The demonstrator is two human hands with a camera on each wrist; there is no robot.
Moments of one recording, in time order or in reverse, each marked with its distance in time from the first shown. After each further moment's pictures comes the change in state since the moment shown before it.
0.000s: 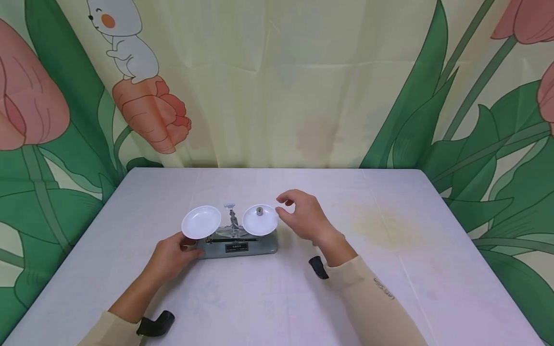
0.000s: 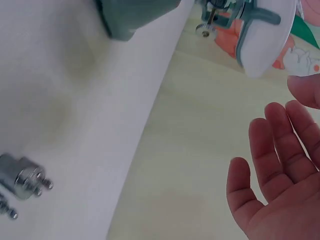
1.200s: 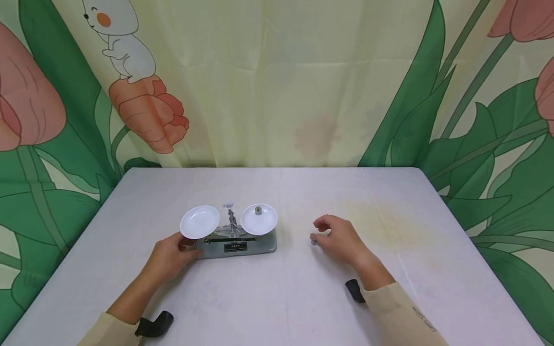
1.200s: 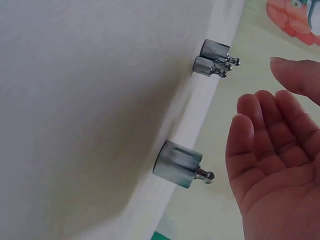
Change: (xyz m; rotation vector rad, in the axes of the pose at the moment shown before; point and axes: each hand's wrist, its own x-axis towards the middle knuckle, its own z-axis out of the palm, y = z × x) left_hand -0.002 0.001 -0.003 -0.001 -0.001 0.025; right_hand -0.060 0.069 -0.020 -0.045 -0.097 0.218
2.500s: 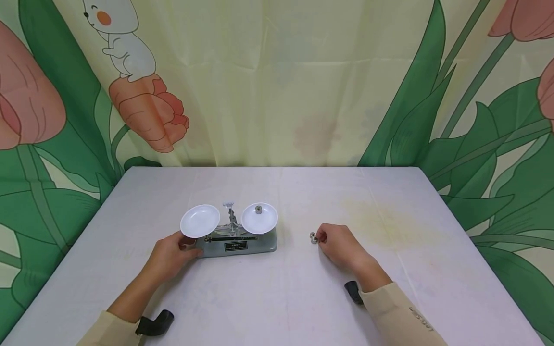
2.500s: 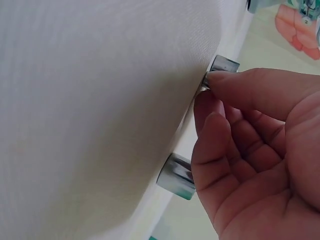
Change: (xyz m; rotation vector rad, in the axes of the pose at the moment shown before) left_hand 0.002 -0.002 0.001 -0.008 -0.008 -0.006; right_hand -0.004 0.003 0.010 -0.176 -0.089 -0.027
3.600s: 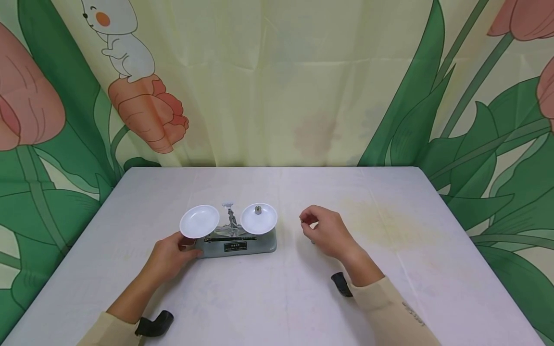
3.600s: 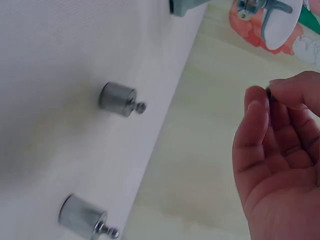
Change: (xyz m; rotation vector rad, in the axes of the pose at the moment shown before) left_hand -0.002 0.001 -0.002 0.010 -0.003 0.004; right_hand 0.011 -0.039 -0.019 0.220 0.188 -0.096
